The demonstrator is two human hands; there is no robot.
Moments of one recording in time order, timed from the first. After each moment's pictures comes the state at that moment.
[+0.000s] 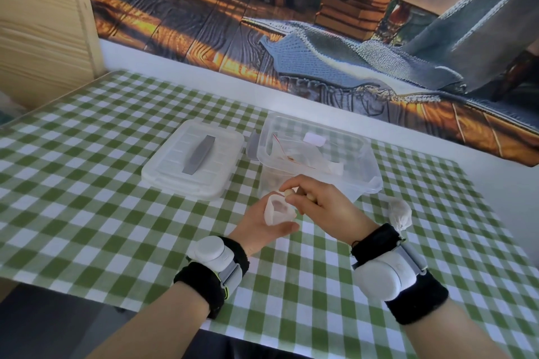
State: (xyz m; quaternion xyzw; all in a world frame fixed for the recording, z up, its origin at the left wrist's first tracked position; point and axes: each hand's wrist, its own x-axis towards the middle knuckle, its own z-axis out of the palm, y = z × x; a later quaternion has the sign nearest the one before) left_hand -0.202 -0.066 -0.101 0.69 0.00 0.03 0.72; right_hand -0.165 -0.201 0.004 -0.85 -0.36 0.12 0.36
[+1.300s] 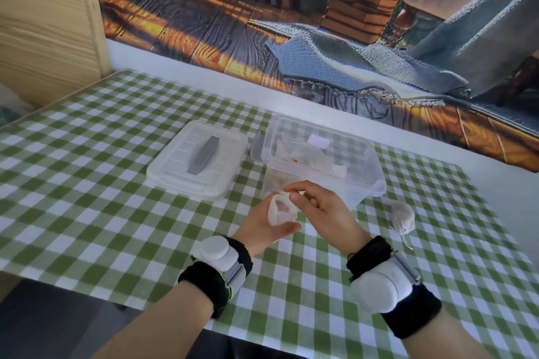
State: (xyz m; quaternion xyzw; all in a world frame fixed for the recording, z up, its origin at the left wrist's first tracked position) left_hand -0.198 -0.065 -0.107 0.71 0.01 0.05 0.70; right_hand -0.175 -0.194 -0.008 -0.85 -0.28 0.10 0.43
